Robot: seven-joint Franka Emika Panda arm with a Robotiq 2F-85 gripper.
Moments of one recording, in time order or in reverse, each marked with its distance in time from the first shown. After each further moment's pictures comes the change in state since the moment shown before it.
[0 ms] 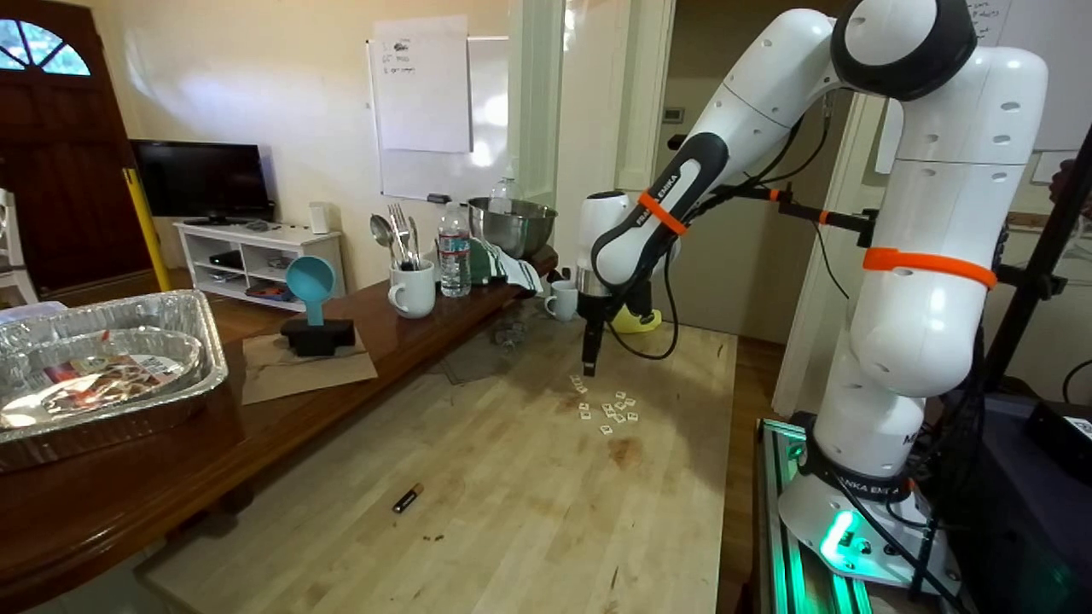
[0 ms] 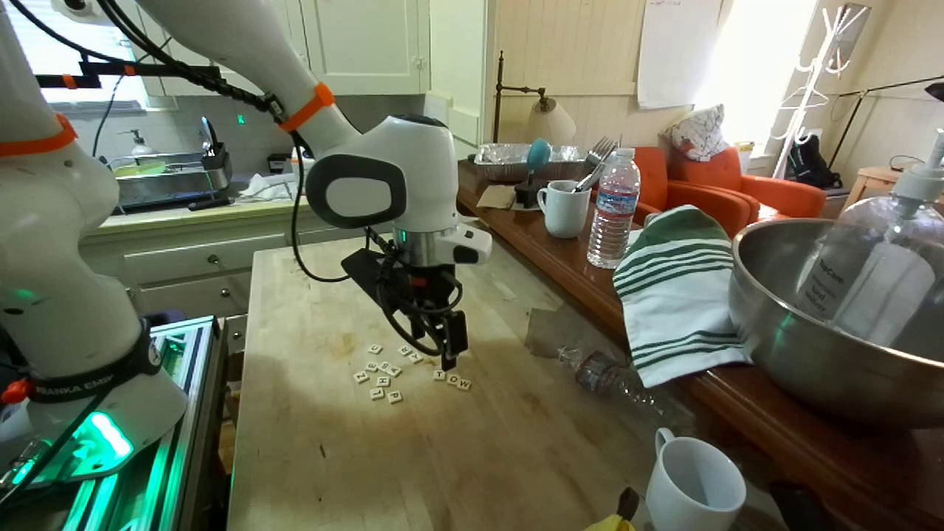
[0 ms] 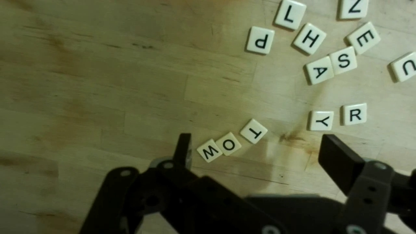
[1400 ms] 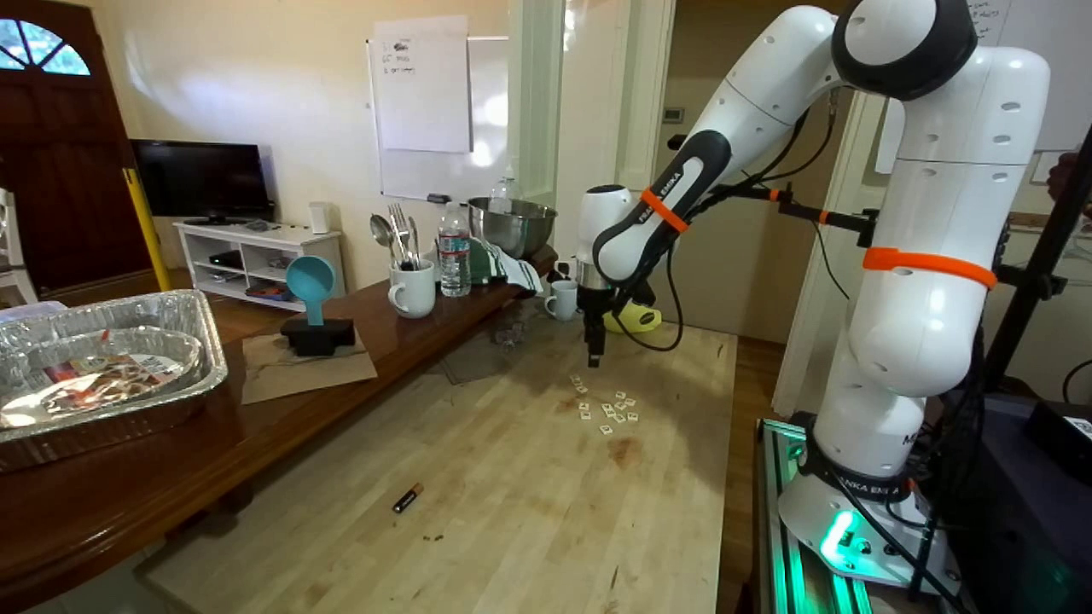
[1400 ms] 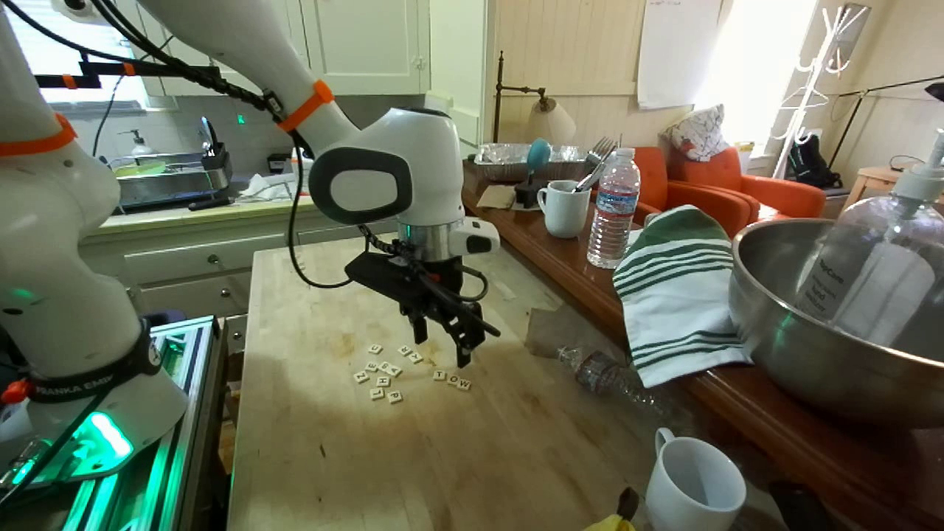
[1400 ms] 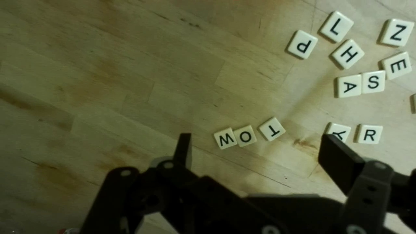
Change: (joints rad) arm -0.011 -0.006 -0.012 0.022 -0.065 -0.001 -0.192
